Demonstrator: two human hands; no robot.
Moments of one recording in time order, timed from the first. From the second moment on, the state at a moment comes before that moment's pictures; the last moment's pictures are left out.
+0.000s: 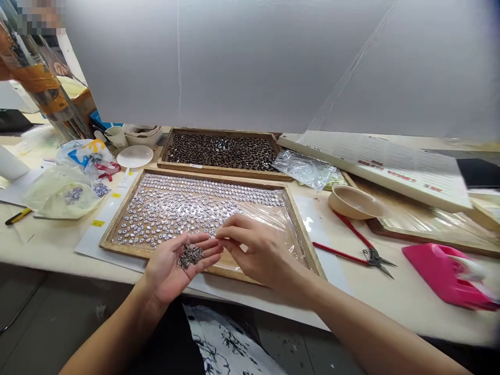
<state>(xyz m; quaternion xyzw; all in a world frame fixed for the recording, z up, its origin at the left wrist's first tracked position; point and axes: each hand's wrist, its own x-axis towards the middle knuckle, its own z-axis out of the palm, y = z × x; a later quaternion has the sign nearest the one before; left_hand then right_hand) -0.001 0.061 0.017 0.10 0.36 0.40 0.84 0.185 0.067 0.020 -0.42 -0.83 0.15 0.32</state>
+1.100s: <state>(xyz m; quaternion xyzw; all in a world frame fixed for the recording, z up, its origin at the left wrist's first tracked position) -0.001 0.043 0.007 0.10 0.39 0.33 0.85 0.159 0.044 0.014 -0.46 -0.81 0.29 0.21</state>
